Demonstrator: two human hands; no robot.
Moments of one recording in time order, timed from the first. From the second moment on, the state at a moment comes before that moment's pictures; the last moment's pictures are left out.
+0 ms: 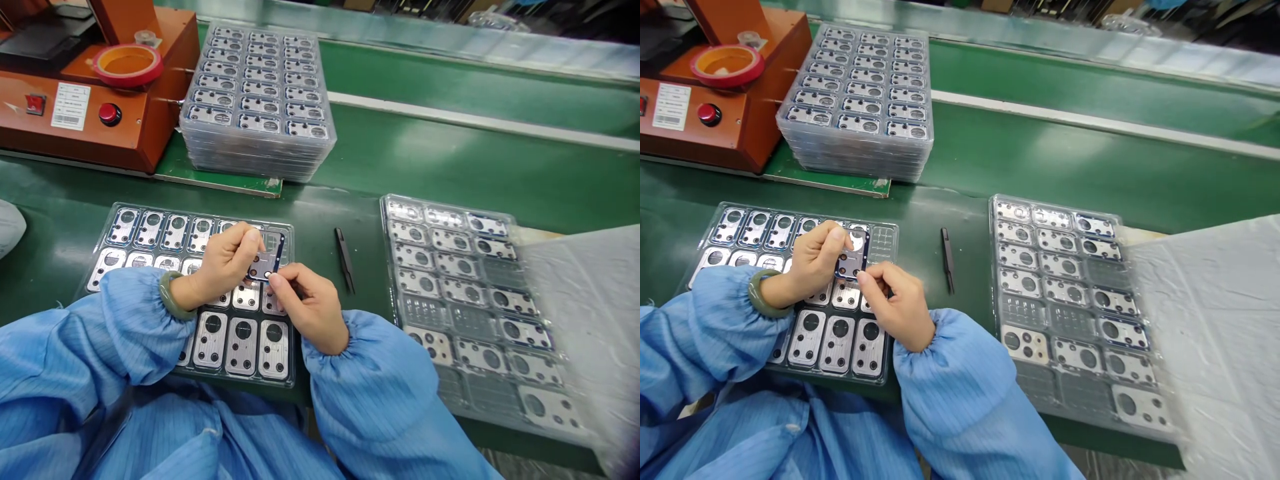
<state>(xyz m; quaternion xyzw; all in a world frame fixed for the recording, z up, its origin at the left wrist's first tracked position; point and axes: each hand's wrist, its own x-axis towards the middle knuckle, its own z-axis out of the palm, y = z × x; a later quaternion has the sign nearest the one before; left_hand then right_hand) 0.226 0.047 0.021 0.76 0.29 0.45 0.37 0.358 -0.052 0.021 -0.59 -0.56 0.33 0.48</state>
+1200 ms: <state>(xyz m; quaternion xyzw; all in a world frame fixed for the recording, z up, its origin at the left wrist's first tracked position) 0.225 0.050 0.025 0.74 0.19 0.28 0.58 0.365 -0.049 0.025 -0.57 -0.62 0.23 0.48</state>
